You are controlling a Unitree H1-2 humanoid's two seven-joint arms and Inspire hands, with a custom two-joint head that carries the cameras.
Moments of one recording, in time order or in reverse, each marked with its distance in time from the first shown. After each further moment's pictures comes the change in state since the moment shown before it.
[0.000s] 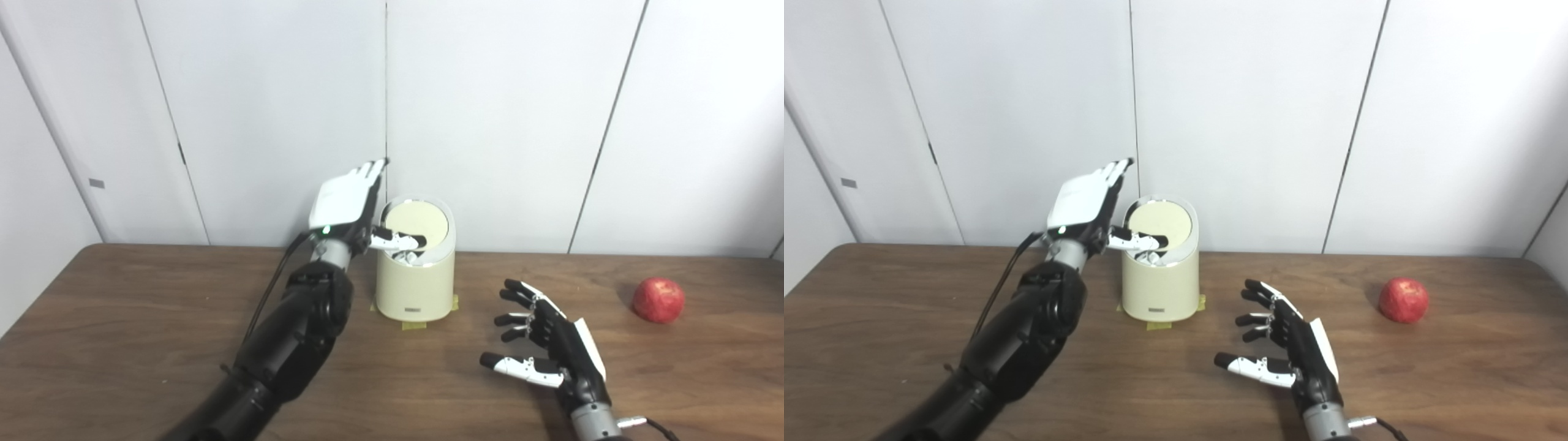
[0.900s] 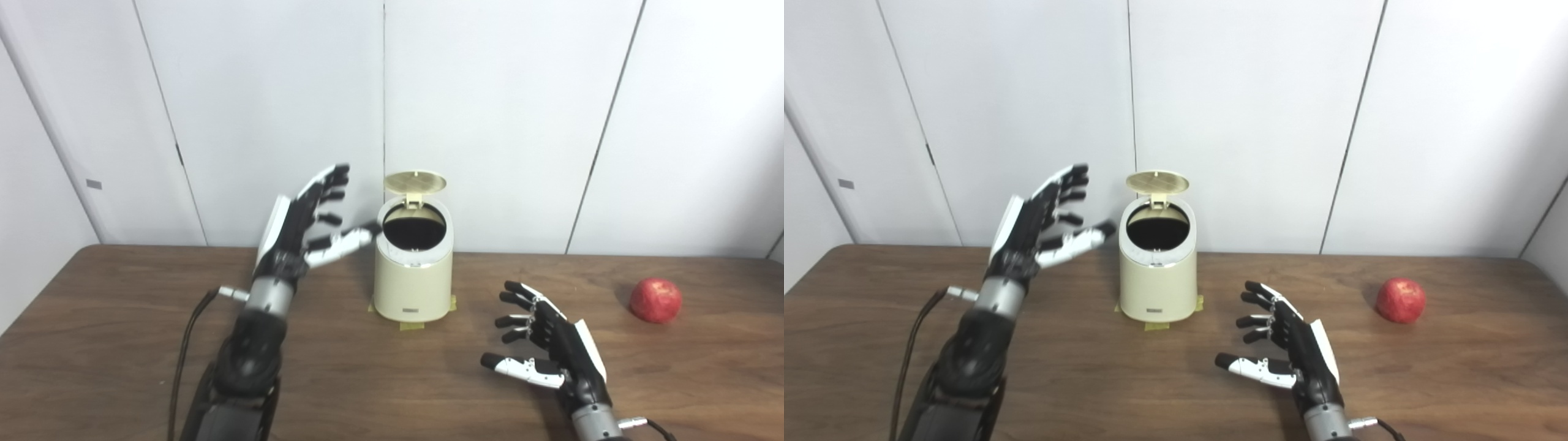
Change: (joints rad) left arm 0.396 -0.091 0.504 -0.359 -0.693 -0.315 -0.068; right arm 0.001 -0.006 -0.001 0.000 -0.001 0.004 0.000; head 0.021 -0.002
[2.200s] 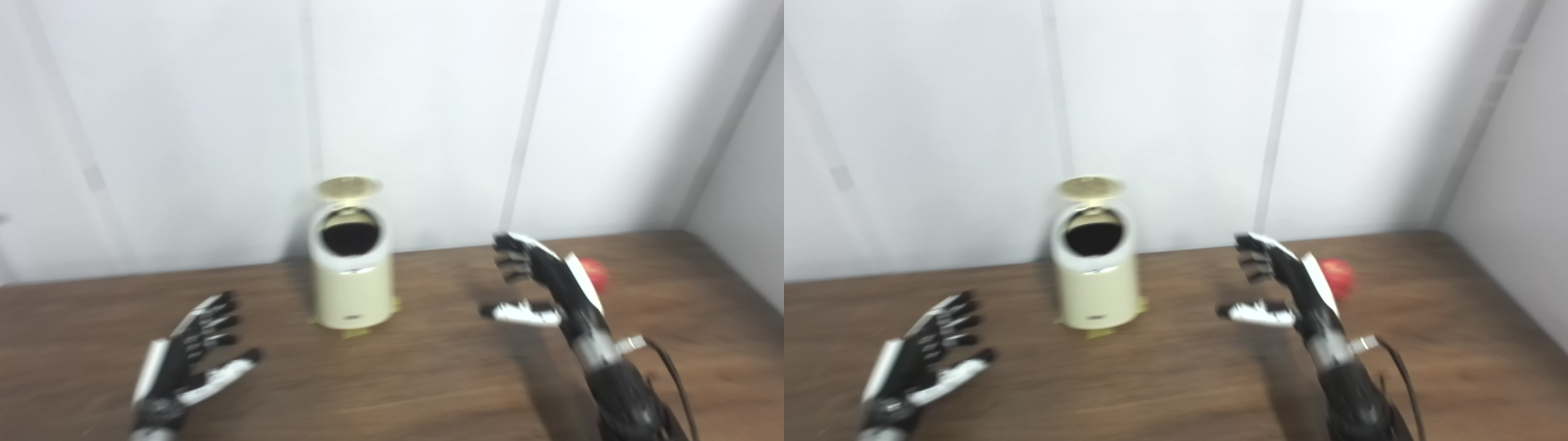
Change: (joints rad) left arm 0.209 0.087 0.092 0.220 -0.222 -0.356 -0.071; right arm -0.137 -0.206 -0.084 -0.067 -0.093 0.049 -0.019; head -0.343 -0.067
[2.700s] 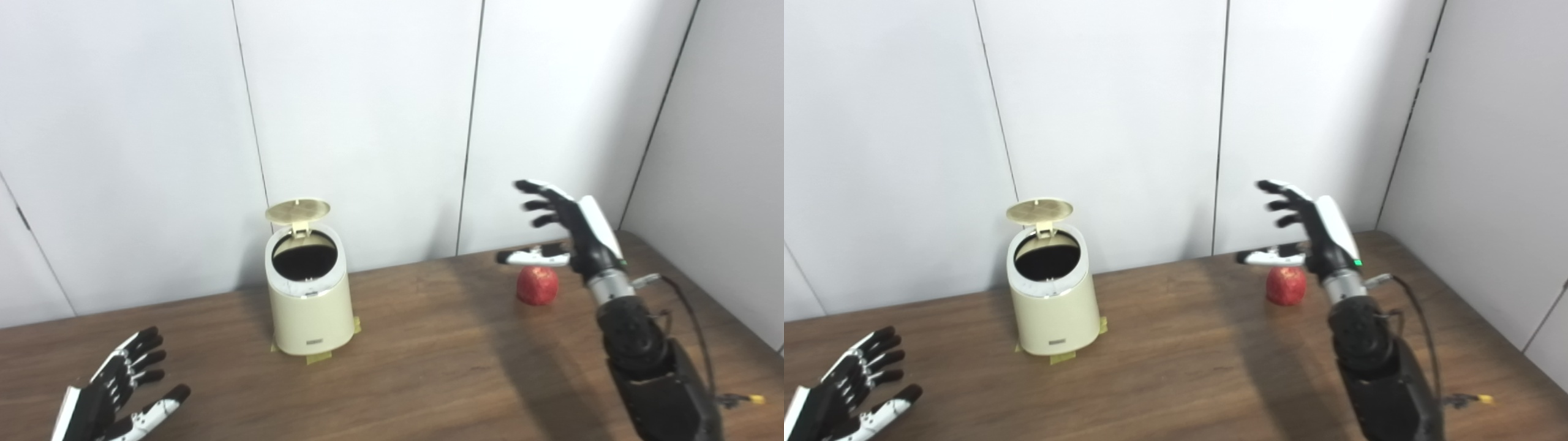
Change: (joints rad) left arm -0.010 0.046 0.022 0.038 -0.054 -0.025 -0.038; right arm -0.073 -0.172 -0.097 -0.011 -0.175 0.249 -0.049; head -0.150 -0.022
